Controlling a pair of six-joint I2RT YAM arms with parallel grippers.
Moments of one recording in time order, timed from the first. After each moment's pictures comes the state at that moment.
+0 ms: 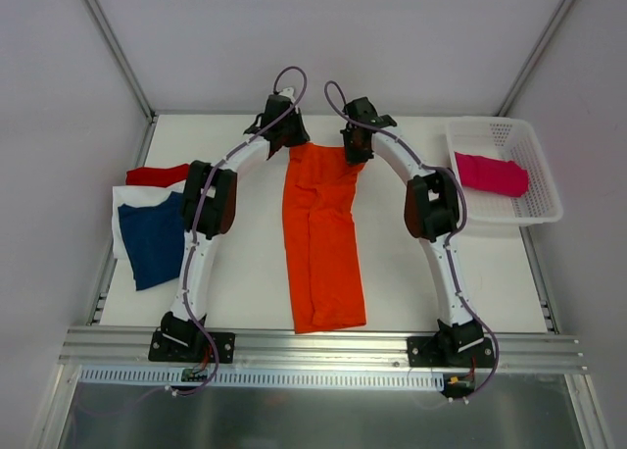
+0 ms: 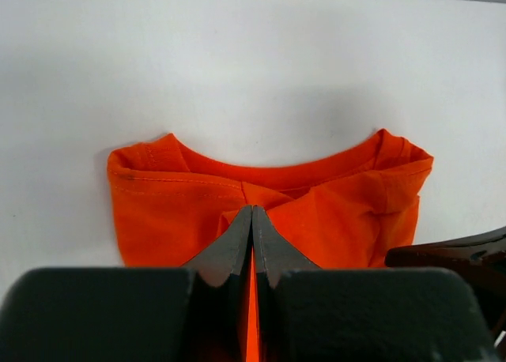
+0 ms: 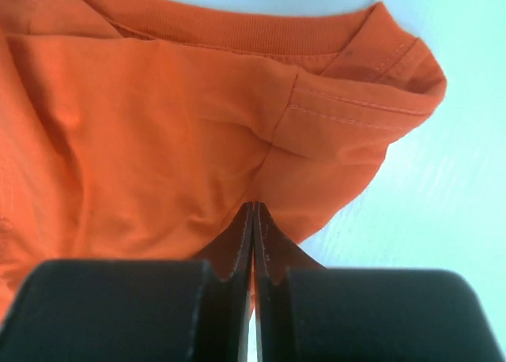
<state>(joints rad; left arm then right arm) -0.35 2.37 1.95 -0.13 0.14 -0.46 0.41 2.47 2.26 -0.80 0.04 0.20</state>
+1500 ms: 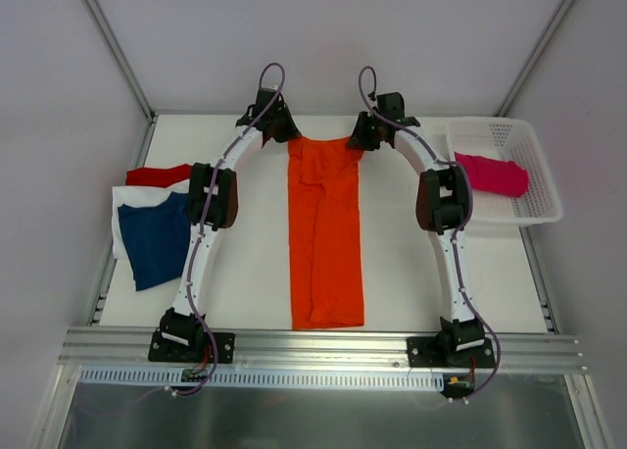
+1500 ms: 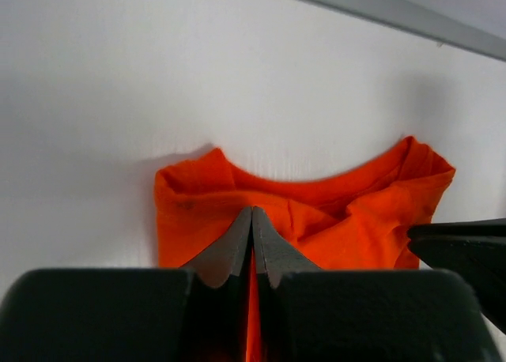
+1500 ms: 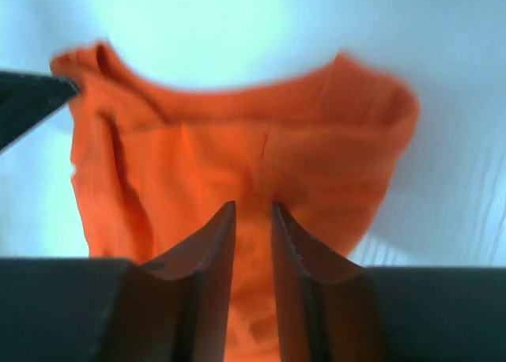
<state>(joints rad) -0.27 2.66 2.41 -0.39 0.23 -0.63 0.26 2.60 2.36 -0.53 -0.34 0.42</state>
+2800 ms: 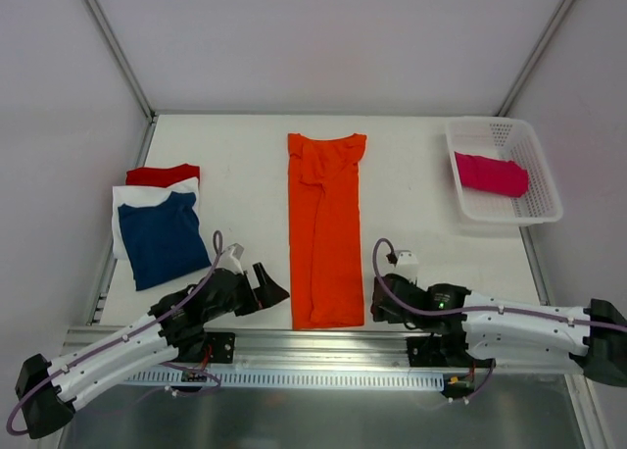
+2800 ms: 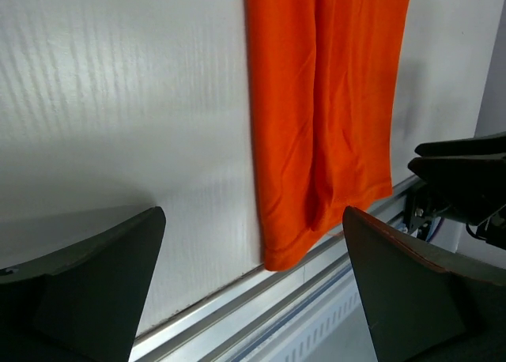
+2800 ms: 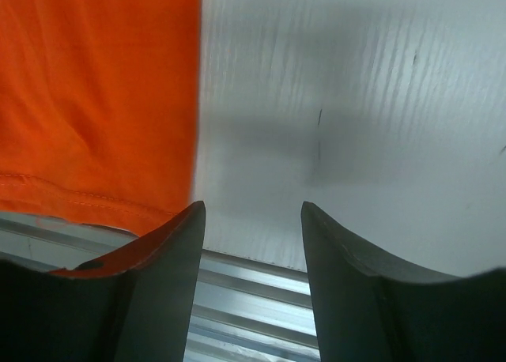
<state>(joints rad) -0.90 0.39 0.12 -0.37 -0.06 -1.10 1.24 0.82 0.43 -0.72 0.41 1.07</state>
